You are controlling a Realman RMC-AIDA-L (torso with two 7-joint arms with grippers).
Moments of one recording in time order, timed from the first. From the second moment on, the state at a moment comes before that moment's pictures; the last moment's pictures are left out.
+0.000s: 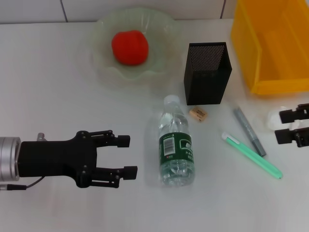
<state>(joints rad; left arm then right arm) -0.39 -2.04 0.94 0.64 1.84 1.78 -1.38 0.45 2.05 -0.55 -1.22 -2.22 -2.06 1.91</state>
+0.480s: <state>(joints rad) -0.40 -2.04 0.95 0.59 1.86 1.73 -1.38 0.45 2.08 -0.91 -1.55 -2.61 -1.81 2.30</state>
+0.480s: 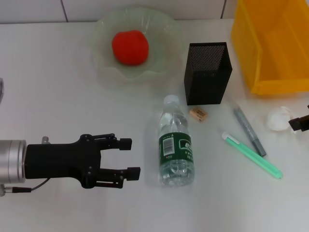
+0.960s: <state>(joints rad) -0.42 -2.05 0.94 0.58 1.90 1.71 -1.38 0.47 2.08 -1.00 -1.36 -2.62 -1.59 2.30</state>
